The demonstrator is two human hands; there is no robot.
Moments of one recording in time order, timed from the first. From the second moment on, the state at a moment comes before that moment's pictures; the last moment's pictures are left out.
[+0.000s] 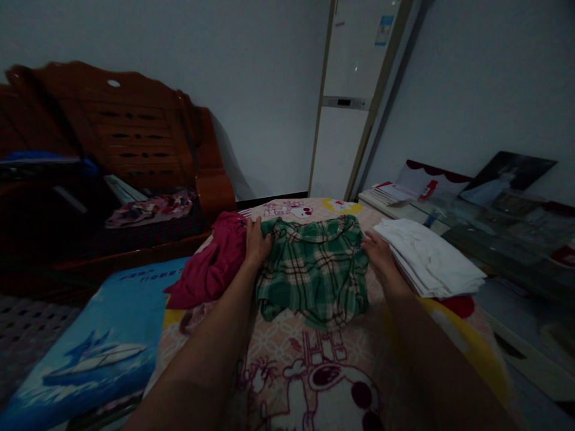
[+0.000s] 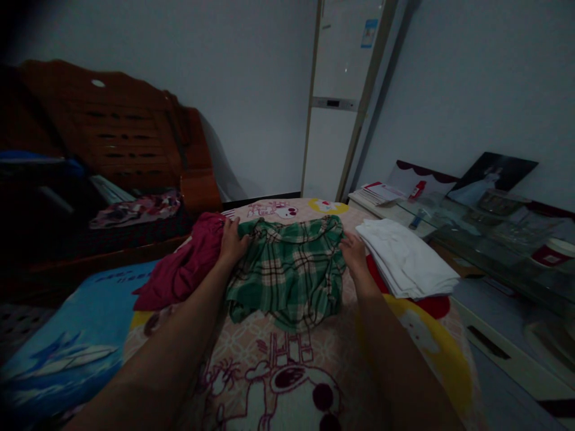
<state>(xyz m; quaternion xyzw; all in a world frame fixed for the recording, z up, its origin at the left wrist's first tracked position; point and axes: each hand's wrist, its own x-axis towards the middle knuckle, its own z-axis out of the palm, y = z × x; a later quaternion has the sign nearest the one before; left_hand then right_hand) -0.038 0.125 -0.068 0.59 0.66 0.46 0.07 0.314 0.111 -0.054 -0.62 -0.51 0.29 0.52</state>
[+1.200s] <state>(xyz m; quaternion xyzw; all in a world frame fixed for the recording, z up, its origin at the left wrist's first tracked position) 0.113 -0.005 -0.037 0.90 0.43 0.03 0.07 0.368 0.046 -0.069 -0.57 -0.28 0.19 0.75</state>
